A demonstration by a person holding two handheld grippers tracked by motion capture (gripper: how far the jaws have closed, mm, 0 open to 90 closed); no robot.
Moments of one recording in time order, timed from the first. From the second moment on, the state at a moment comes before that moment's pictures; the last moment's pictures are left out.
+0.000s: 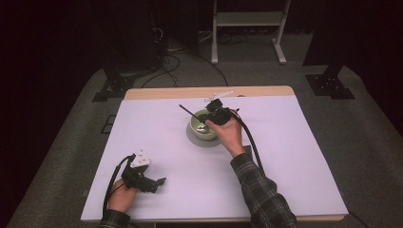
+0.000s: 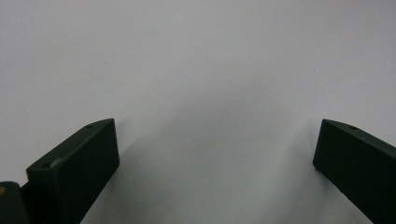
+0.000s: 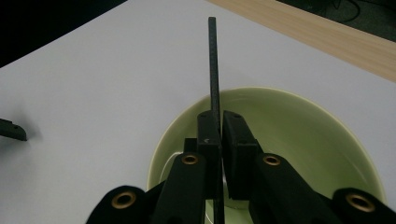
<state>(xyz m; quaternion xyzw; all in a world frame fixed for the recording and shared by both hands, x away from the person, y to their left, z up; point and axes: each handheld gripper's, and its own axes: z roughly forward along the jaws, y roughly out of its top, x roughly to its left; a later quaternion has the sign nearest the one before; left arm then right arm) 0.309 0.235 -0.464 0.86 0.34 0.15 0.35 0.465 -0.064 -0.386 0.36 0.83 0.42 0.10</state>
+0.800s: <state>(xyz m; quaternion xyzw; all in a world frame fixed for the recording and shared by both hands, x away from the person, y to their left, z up) 0.309 0.235 -0.464 0.86 0.34 0.15 0.35 0.465 -0.056 -0.391 0.36 0.83 0.41 0.11</state>
